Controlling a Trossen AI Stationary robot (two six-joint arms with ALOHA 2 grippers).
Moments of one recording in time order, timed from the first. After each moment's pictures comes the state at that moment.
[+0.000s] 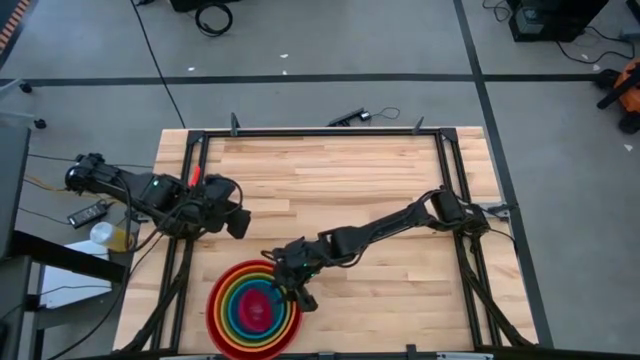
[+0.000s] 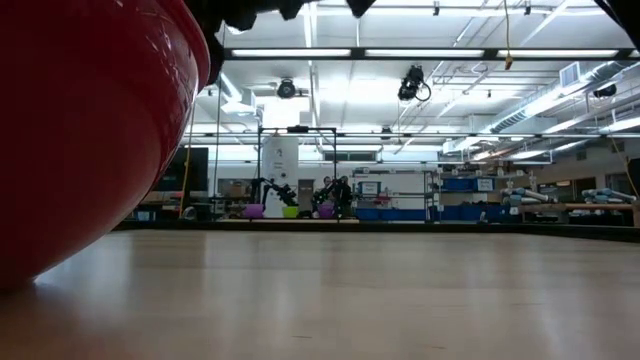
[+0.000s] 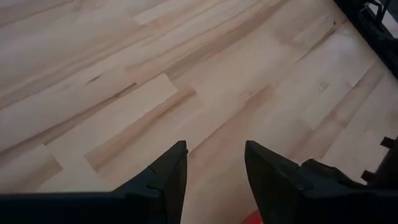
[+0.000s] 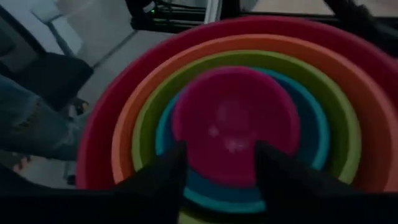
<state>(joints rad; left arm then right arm) -0.36 1.01 1.11 -1.12 -0.48 -1.22 0.26 2.22 1.77 -0.07 -0.36 0.07</state>
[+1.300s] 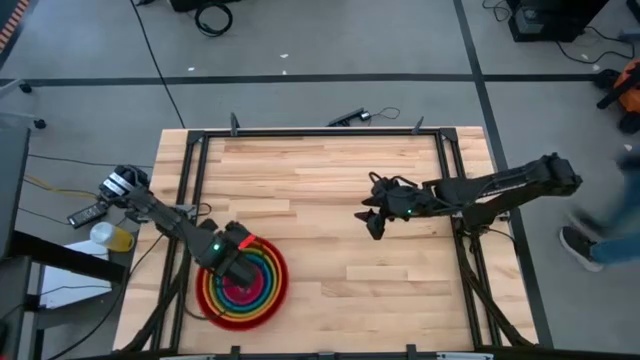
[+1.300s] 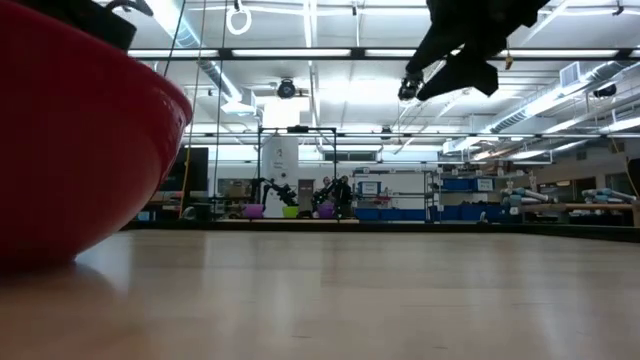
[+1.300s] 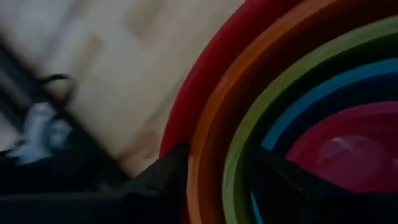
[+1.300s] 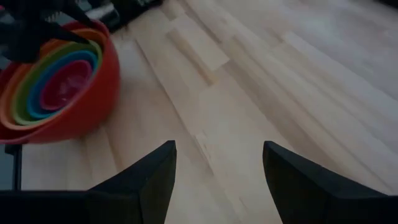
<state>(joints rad) -0.59 1.50 1.11 -1.35 -0.20 -1.37 0.14 1.21 0.89 -0.39 0.28 0.66</state>
